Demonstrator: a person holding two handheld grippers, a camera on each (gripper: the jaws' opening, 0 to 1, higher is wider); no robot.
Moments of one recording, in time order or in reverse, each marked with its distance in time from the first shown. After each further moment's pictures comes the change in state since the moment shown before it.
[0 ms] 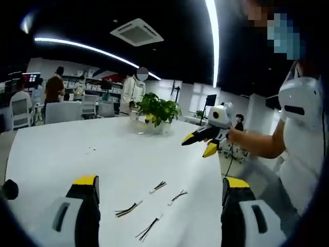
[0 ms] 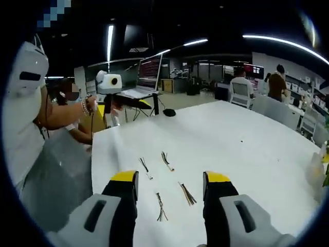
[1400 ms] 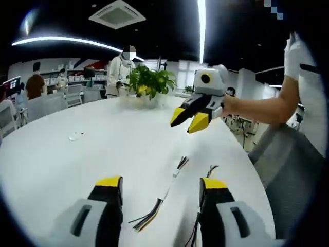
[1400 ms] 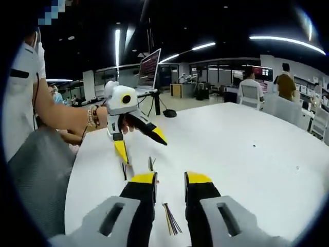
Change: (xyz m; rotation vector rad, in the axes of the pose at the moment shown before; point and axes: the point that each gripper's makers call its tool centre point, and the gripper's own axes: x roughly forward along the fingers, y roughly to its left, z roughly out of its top) left arm 0.089 0.064 -0.108 0.190 0.279 0.030; right arm 0.095 -0.033 -0.035 0.001 0.004 0.085
